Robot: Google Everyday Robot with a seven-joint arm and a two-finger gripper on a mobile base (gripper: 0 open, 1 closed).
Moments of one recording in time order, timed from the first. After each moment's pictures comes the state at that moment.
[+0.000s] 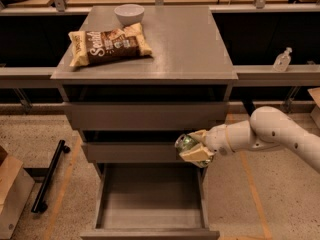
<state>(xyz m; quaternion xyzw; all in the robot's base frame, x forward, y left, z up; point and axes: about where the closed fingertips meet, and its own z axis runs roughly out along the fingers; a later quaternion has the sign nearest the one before) 0.546 -0.096 0.642 -0.52 0.72 0.31 0.34</state>
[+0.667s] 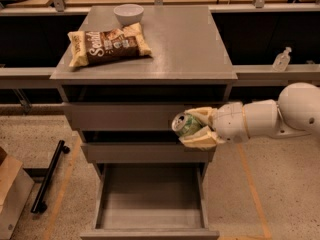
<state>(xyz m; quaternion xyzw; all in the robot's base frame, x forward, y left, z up) 0.501 -0.078 0.787 -0.59 0.62 0.27 0.44</state>
